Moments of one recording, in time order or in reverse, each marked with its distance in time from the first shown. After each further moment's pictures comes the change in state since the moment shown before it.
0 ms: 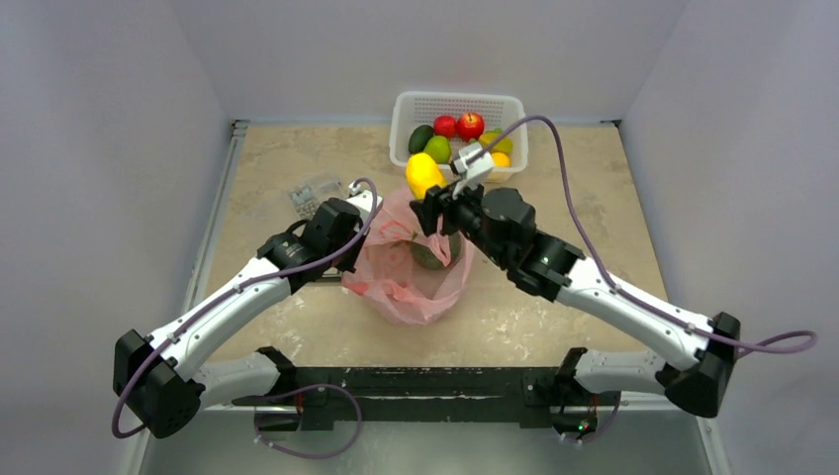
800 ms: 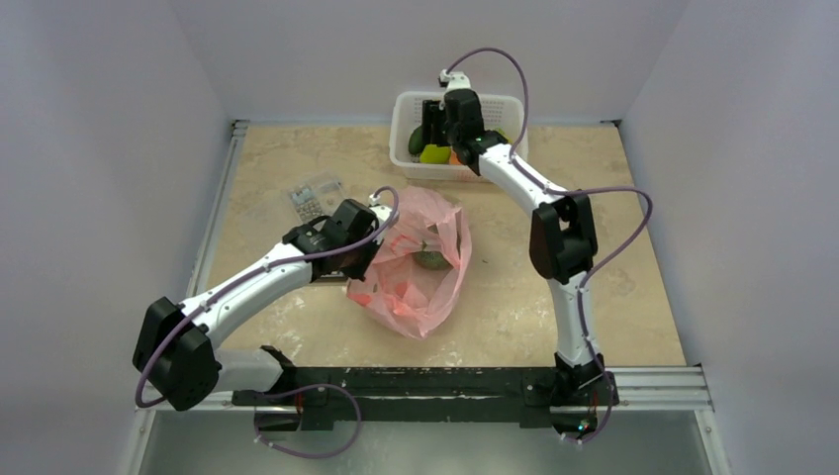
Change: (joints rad) left arm 0.000 0.141 0.001 -0.020 0.123 0.023; right arm -0.491 1.048 0.862 -0.098 -0.147 0.055
